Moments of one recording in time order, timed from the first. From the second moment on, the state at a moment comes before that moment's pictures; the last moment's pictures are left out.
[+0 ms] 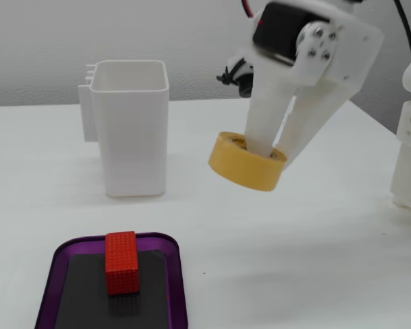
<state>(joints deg) -14.5 125.2 110.2 70.8 -15.0</state>
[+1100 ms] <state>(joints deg) -13.5 69.6 73.8 60.6 -15.0</state>
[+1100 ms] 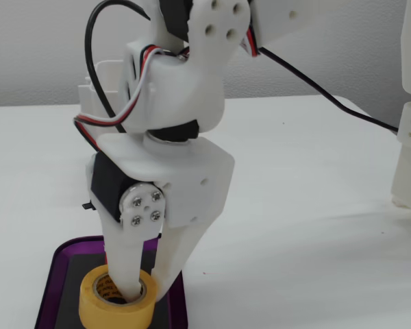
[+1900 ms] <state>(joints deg) -11.9 84.3 50.5 92.4 -14.4</state>
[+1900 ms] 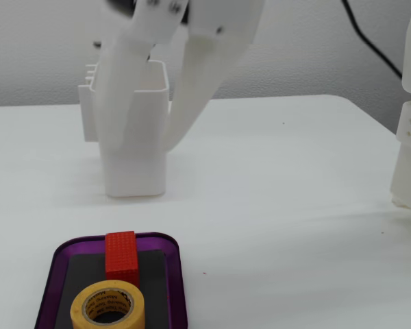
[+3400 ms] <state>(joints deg) -4.1 192.2 166.0 70.7 -8.8</state>
